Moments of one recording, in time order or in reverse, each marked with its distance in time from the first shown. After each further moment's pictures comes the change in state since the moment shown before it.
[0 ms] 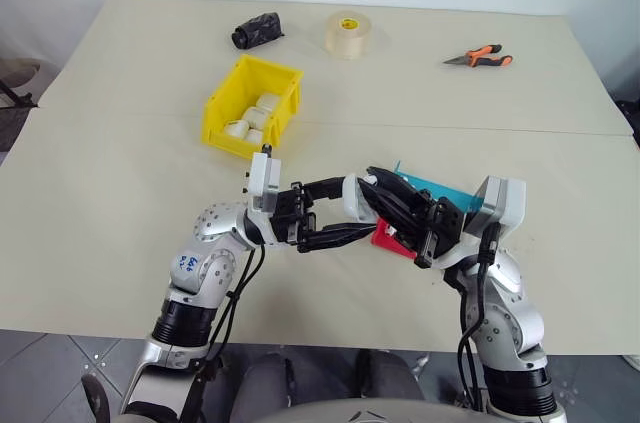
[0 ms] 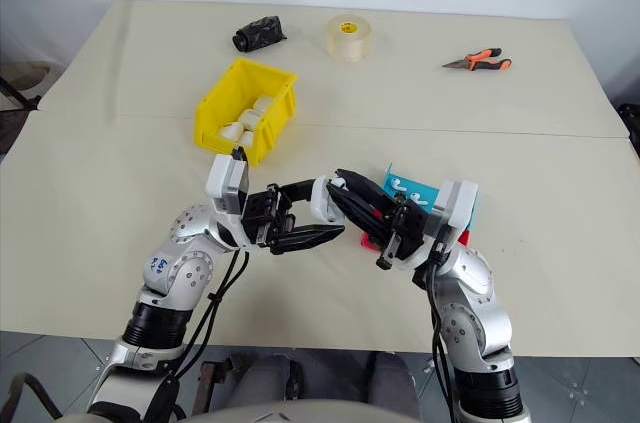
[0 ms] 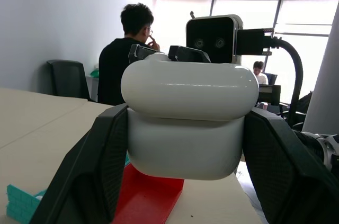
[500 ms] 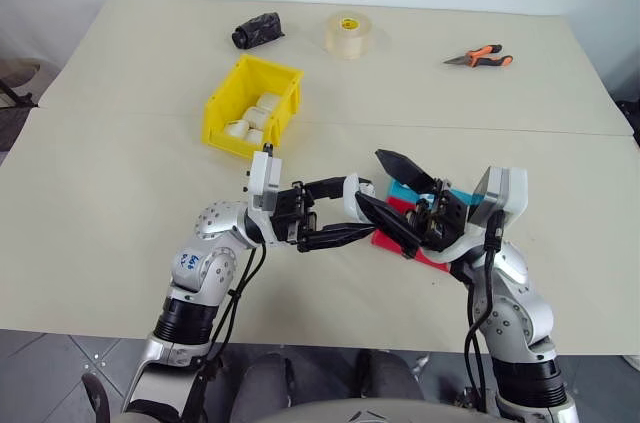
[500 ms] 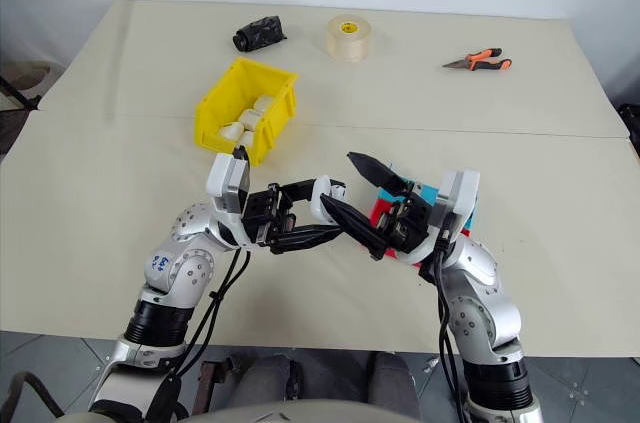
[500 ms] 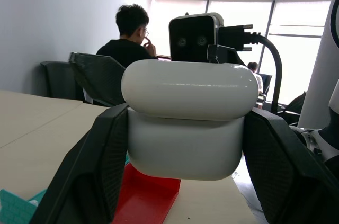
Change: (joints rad) left arm -0.011 -0.020 0.003 0.011 0.004 0.000 -0.024; right arm -0.042 -0.060 -0.034 0.014 0.068 0.065 -0.011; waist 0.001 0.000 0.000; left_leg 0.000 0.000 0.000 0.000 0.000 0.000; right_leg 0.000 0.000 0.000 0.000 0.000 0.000
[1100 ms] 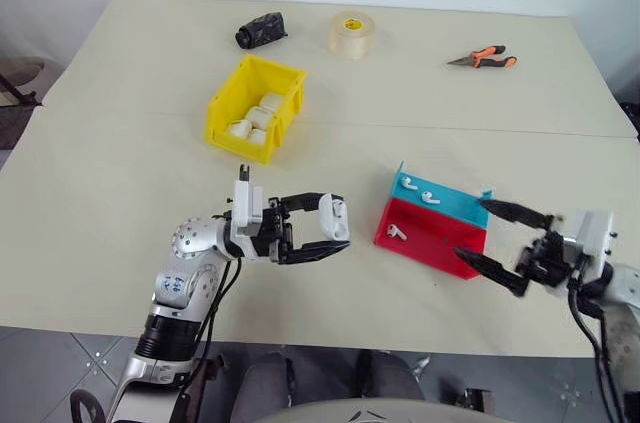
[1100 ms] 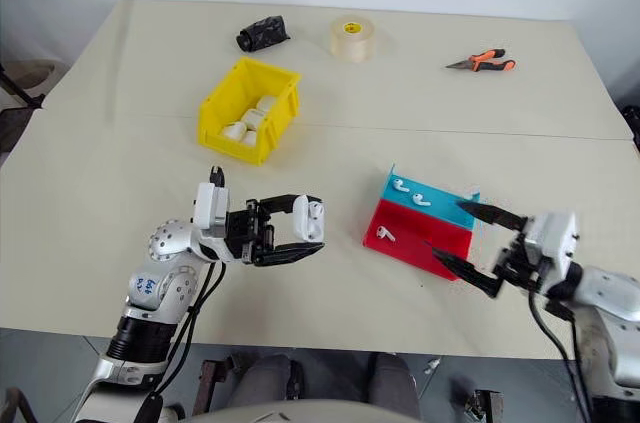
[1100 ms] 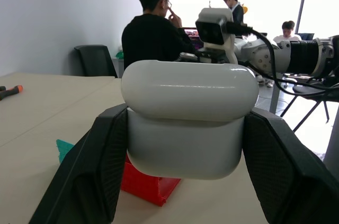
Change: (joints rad) left arm 0.116 0.087 0.028 0.028 0.114 -0.236 -0.047; right arm 0.288 -0.416 -0.386 0.312 -0.155 -0.211 0.320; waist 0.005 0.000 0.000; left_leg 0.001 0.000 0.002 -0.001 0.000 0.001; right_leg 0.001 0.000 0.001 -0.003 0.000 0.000
